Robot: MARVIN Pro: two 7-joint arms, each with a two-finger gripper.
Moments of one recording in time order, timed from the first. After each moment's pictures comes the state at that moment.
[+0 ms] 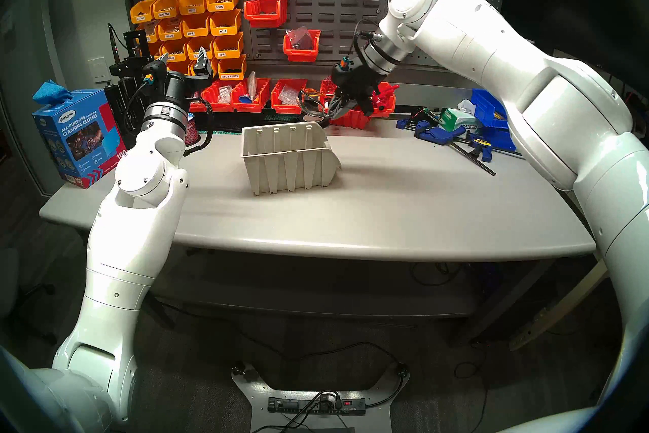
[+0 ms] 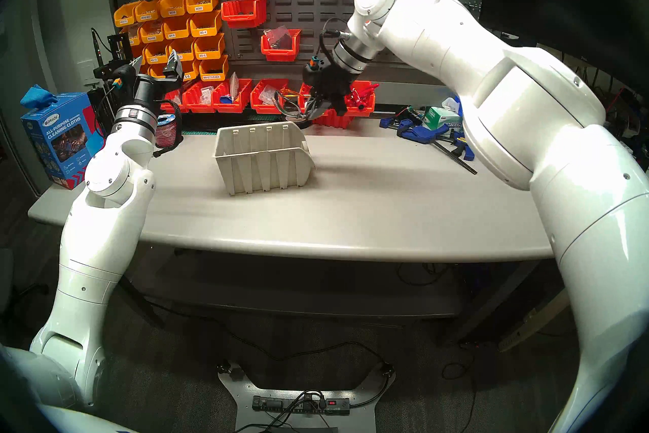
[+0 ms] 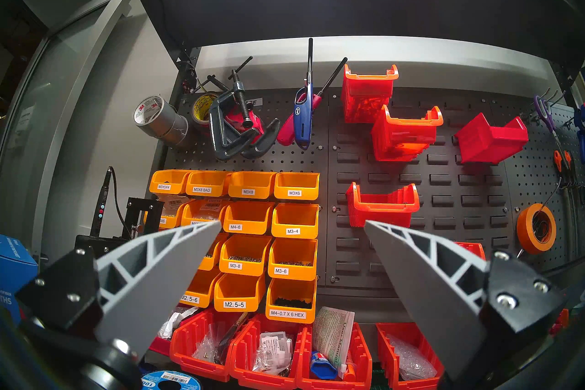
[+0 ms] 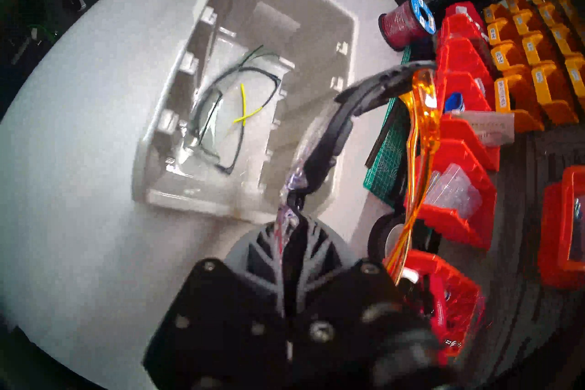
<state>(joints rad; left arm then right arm) 1.26 -1.14 -1.53 -1.75 -0.43 -0.09 0.20 0.09 -1.34 0.36 -0.58 0.07 -0.13 1.42</state>
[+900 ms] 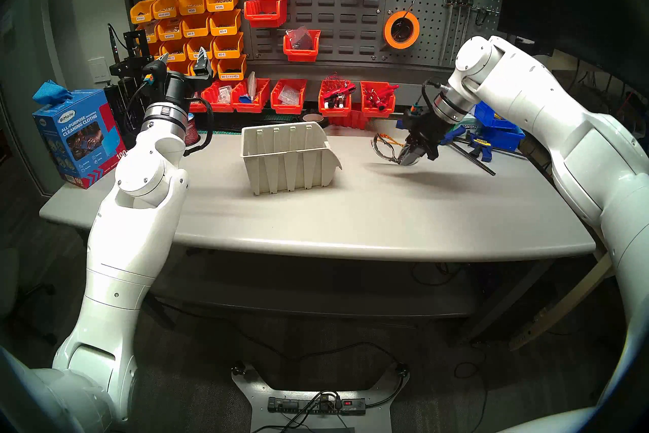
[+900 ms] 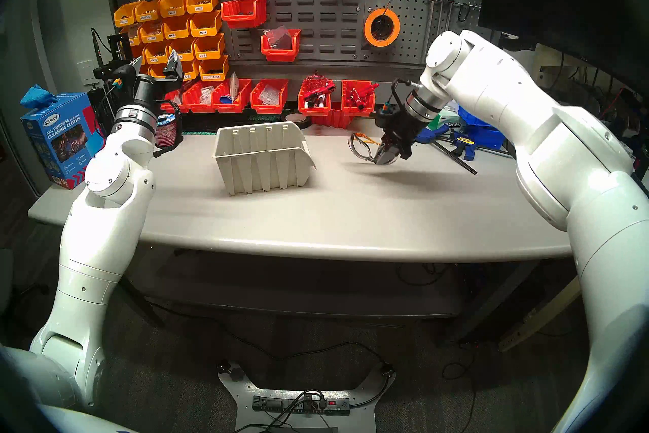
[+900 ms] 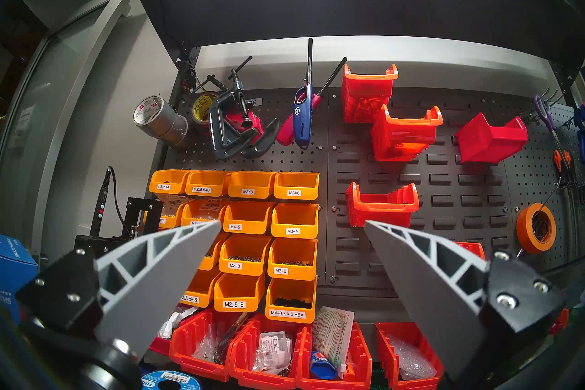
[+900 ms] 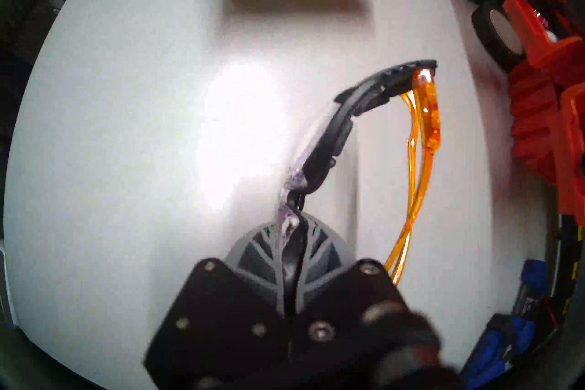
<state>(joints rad) 1.26 -1.14 -1.53 -1.75 -0.43 -0.09 0.19 -0.10 -1.07 0.34 -0.65 0.09 0.09 1.49</state>
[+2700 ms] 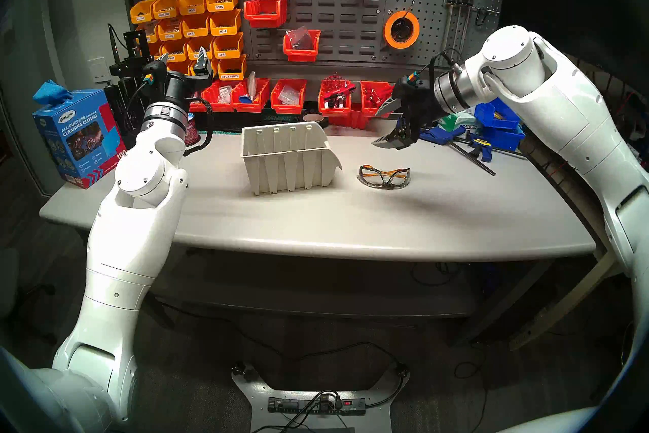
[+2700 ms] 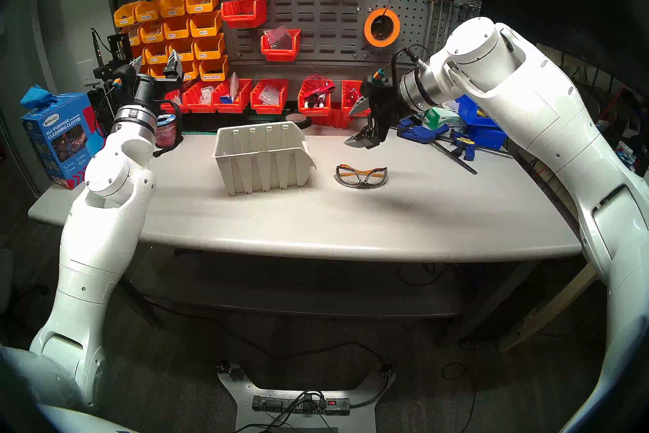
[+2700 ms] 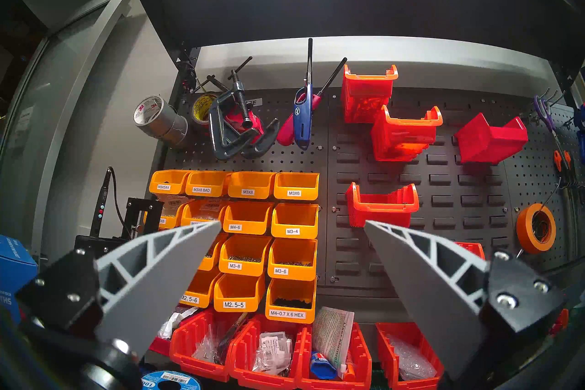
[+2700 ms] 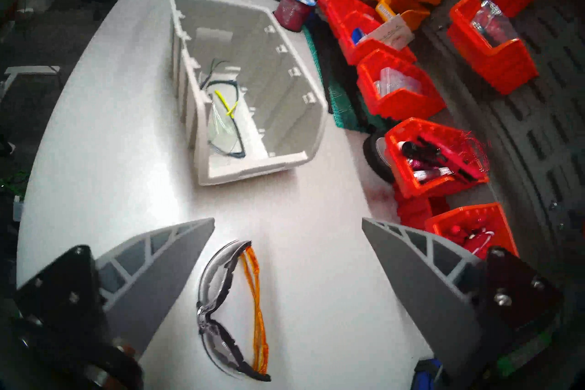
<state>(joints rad) 1.26 -1.14 -1.53 -1.75 -0.43 -0.09 0.19 -0.34 -0.72 0.68 -1.48 0.32 0.45 1.04</state>
